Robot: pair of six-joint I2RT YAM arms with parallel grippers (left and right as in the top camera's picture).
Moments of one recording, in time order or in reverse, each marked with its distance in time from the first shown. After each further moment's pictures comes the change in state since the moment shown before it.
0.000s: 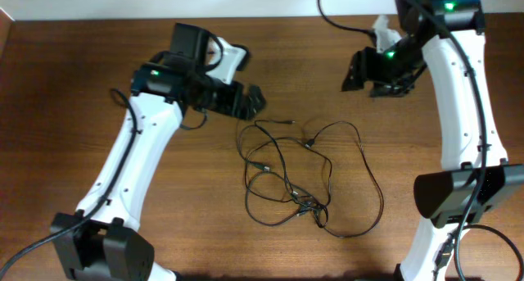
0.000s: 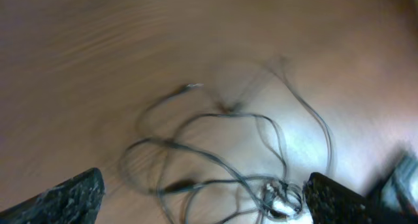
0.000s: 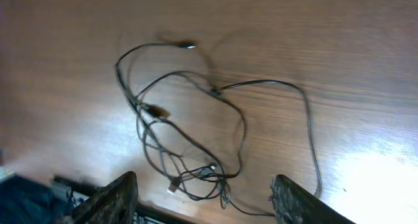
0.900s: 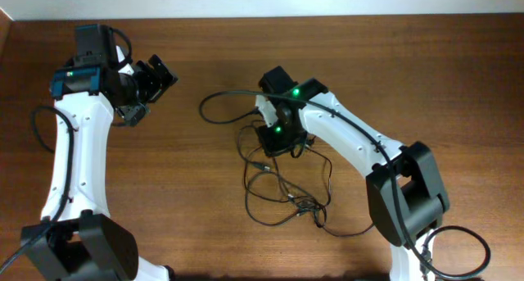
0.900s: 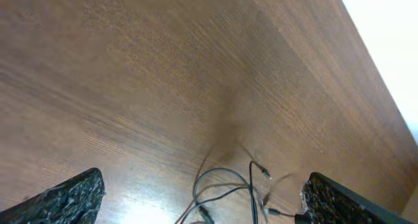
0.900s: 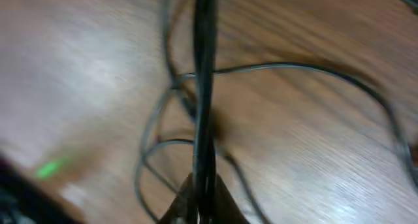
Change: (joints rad) left arm 0.380 0.000 0.000 -0.056 -0.145 -0.606; right arm 0.483 0.002 -0.662 0.676 0.020 0.024
